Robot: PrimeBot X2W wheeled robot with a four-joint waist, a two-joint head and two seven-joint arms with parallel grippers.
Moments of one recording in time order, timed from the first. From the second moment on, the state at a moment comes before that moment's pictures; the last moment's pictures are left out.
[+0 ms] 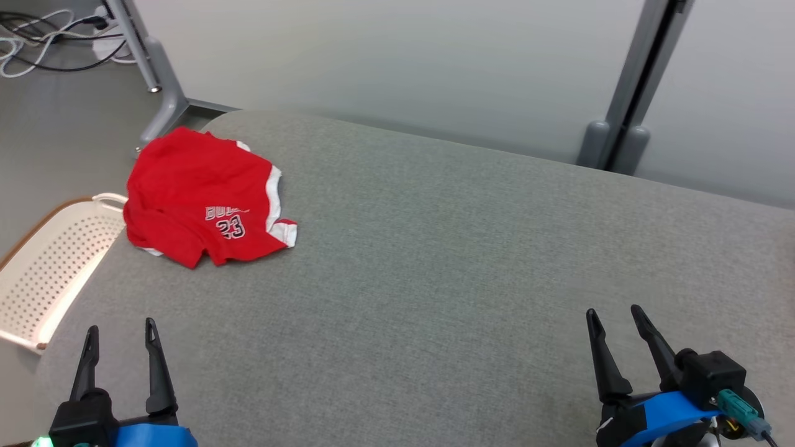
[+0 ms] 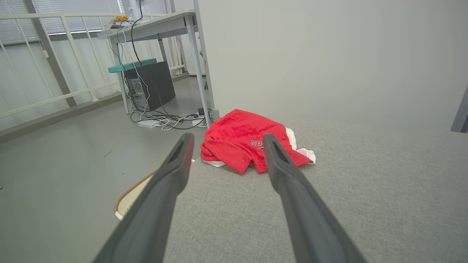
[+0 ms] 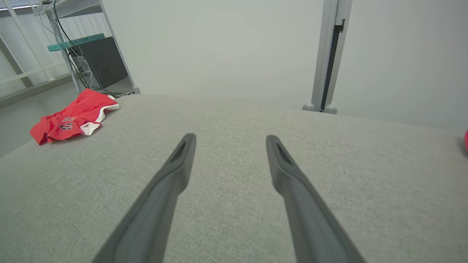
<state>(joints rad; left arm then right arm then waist) 0.07 0.21 -0.02 0.14 -0.15 0.13 -0.26 -0.04 -0.05 0.01 0.24 0.15 0.13 -0.20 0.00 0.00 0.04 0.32</state>
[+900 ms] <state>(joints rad) 0.05 0.23 0.01 0.14 -0.19 0.14 -0.26 -0.05 -0.06 0.00 0.19 0.10 0.13 -0.17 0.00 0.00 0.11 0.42</state>
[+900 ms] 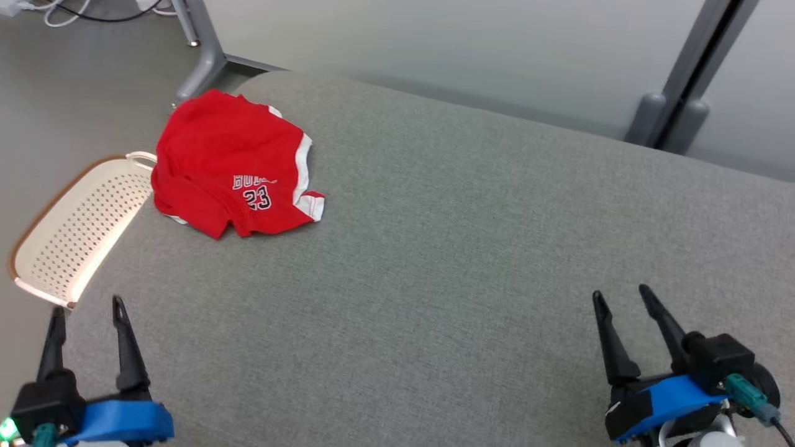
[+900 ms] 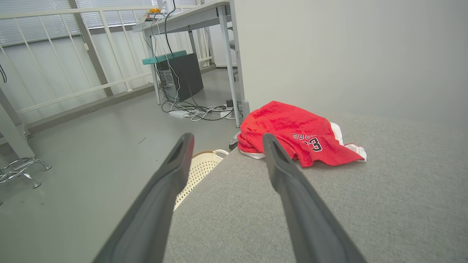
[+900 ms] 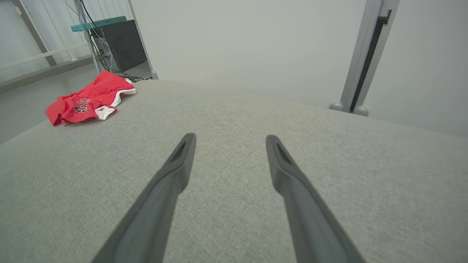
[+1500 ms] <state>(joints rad) -0.51 0.46 0.09 0.36 -0.23 0.07 -0.18 -0.19 -0.20 -0.04 -0.04 0.11 0.13 -0.10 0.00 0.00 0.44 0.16</state>
